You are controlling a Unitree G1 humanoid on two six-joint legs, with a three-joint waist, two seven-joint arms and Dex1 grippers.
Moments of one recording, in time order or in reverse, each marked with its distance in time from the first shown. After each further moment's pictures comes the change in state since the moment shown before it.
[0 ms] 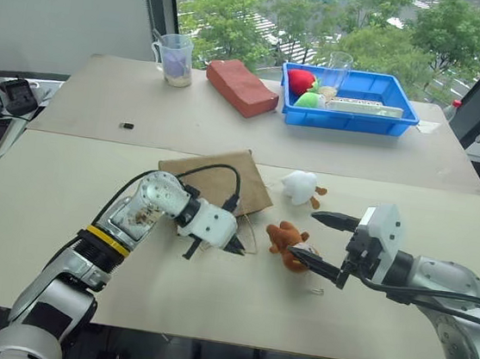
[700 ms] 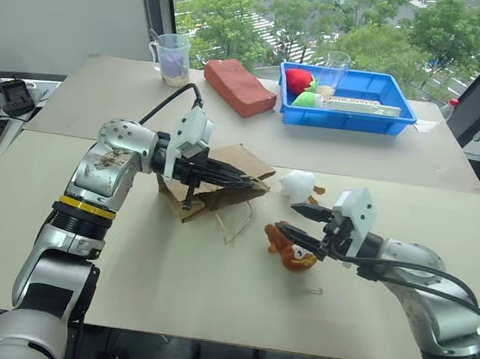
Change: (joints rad) left arm -0.145 -0.005 0.254 0.063 -0.249 0.348 0.014; right arm -0.182 0.166 0.166 0.160 -0.104 -0.019 -0.061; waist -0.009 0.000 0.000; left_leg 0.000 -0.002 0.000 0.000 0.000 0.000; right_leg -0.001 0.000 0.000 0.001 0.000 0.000
